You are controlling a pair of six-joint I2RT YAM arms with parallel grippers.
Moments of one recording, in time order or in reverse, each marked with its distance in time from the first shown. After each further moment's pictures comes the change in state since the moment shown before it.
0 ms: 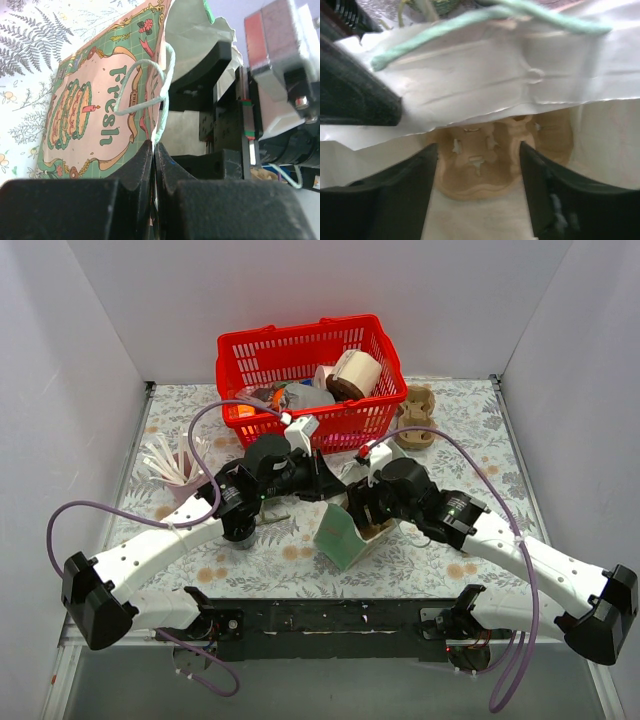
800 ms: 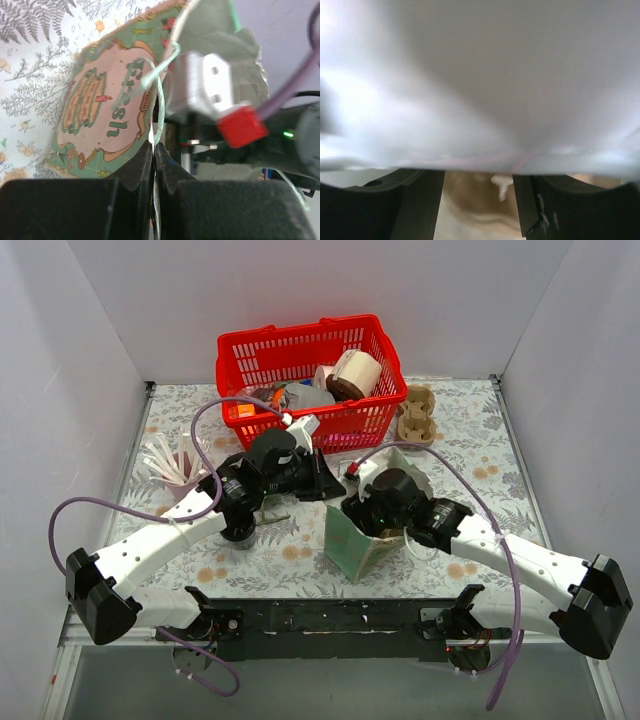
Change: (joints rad) left arm -0.008 0.039 0.096 -0.166 0.012 -0.069; right arm -0.004 0.044 -0.161 0.112 -0.192 -0.028
